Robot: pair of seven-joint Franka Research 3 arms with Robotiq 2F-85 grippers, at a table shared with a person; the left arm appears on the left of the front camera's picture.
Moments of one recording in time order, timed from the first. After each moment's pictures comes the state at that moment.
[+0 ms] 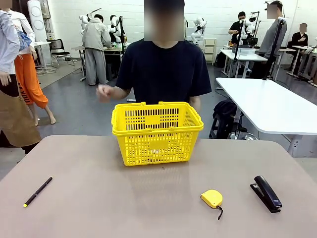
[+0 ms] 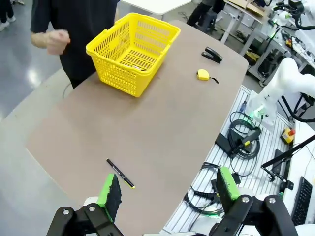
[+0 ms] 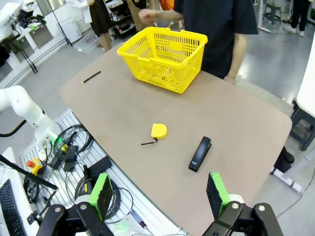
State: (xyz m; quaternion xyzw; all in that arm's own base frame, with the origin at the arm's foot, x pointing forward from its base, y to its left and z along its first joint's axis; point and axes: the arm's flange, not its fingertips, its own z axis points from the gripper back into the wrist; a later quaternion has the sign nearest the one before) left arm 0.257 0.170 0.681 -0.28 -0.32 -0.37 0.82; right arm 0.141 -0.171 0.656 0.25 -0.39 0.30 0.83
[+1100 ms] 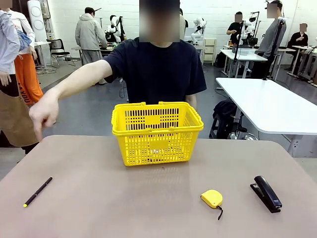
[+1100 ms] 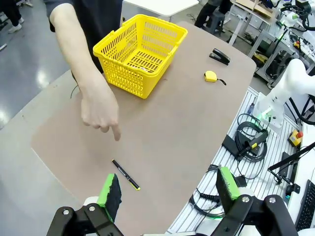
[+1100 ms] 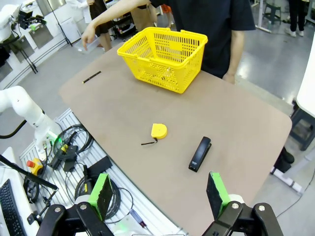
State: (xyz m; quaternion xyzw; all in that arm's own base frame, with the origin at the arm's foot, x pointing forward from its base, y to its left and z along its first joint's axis) left arm 0.253 0.165 0.678 -0.27 -0.34 -0.36 0.83; right arm 0.141 -0.171 0.656 0.25 -0.39 0.30 0.83
